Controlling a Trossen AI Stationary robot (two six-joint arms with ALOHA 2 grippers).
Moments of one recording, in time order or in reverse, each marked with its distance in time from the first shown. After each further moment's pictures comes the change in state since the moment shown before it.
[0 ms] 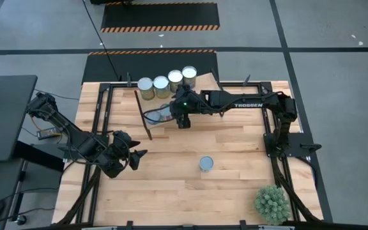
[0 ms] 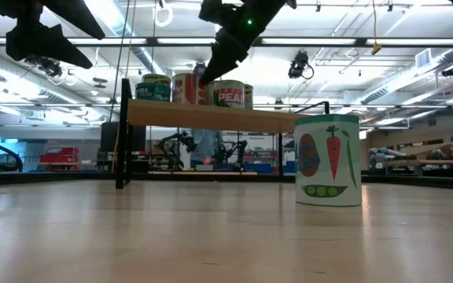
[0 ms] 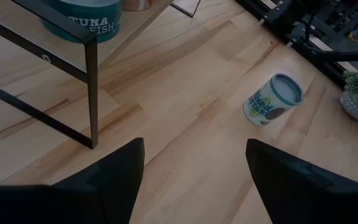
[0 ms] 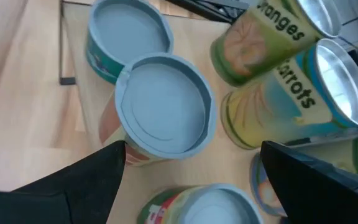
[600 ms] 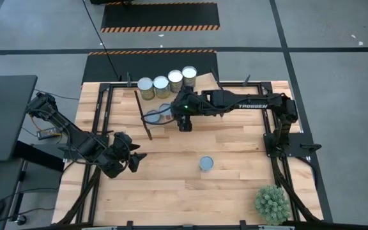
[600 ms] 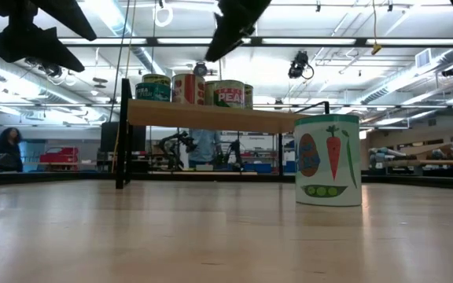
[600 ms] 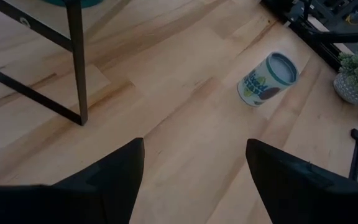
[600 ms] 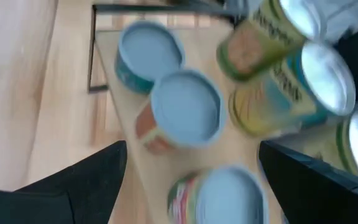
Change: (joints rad) left arm -0.003 0.000 0.000 0.002 0.091 -0.027; right arm 0.057 -0.001 0.155 -0.239 0.020 0.164
